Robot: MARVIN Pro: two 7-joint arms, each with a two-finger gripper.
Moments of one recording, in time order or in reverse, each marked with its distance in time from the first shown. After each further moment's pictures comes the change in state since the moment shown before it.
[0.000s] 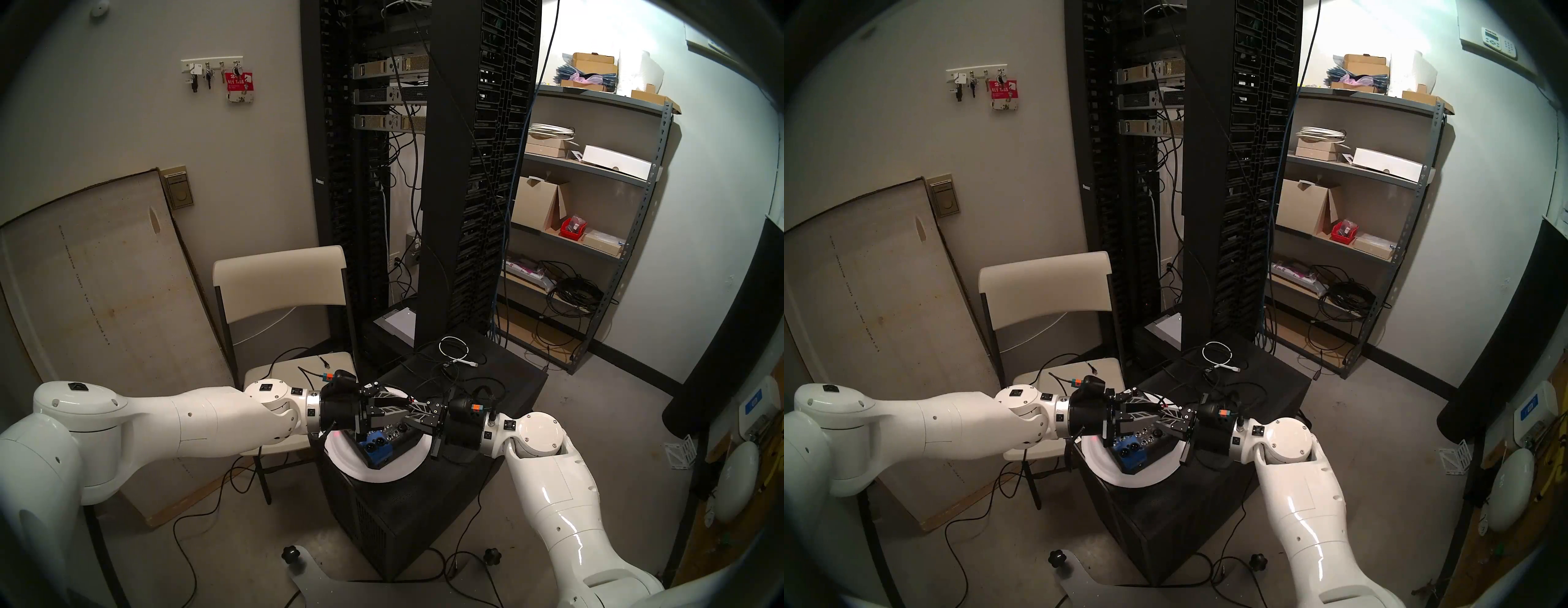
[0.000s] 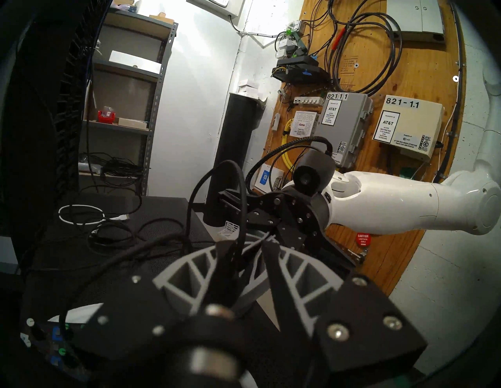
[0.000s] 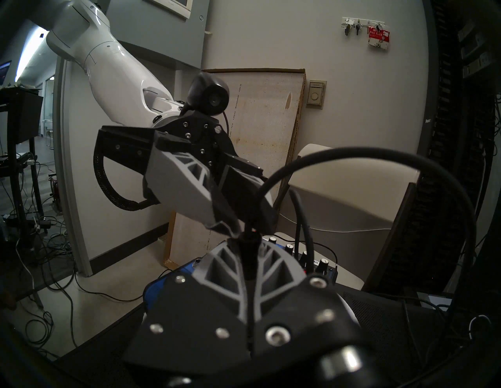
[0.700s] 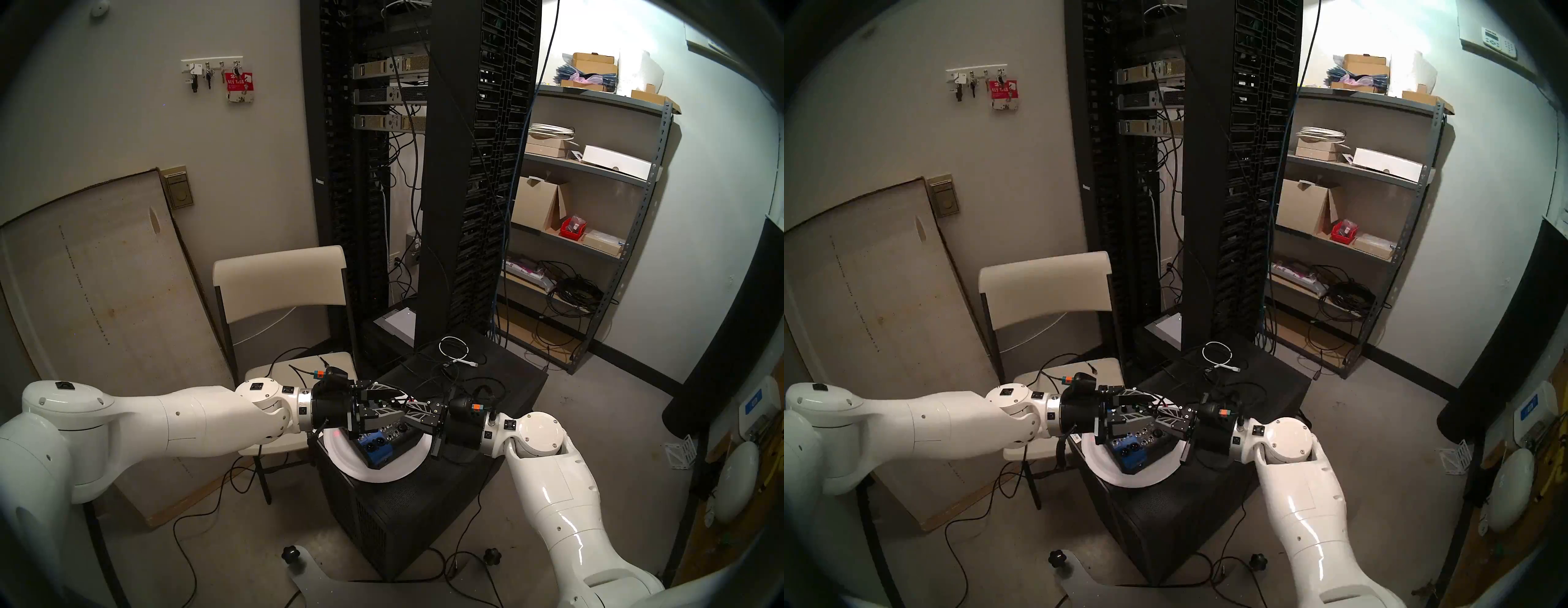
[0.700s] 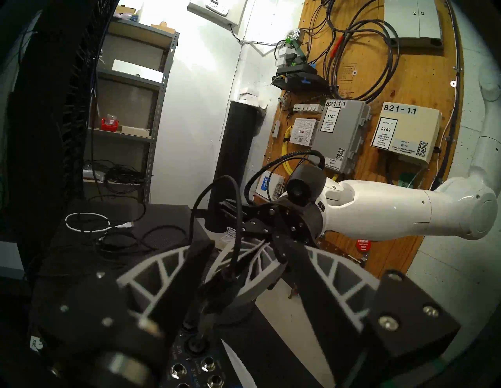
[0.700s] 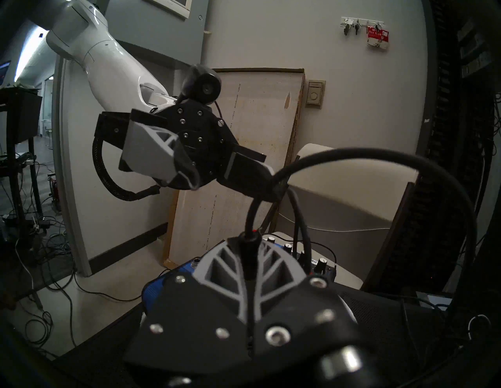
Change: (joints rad) left arm -0.002 0.046 -0.014 -0.045 -0.014 -0.012 -0.011; right arm 0.001 0.002 -0.002 0.000 0.001 0.001 -0.004
